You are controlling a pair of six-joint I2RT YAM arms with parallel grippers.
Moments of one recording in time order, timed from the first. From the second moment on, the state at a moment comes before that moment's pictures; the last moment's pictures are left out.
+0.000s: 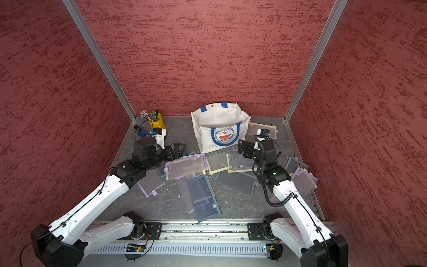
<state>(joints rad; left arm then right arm) -0.54 1.03 0.91 -0.44 0.08 -0.63 0.34 1.01 0.78 -0.24 -0.01 0.54</state>
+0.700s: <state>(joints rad) -0.71 0.67 0.35 -0.43 0.35 -1.26 0.66 1.42 0.81 -0.42 -0.49 0.70</state>
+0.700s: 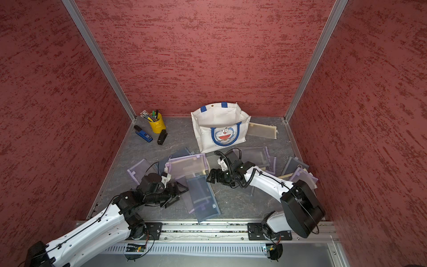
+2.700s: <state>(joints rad) -0.89 0.94 0.30 -0.16 0.17 -1.31 0.68 1.60 0.64 0.01 -0.79 0.74</state>
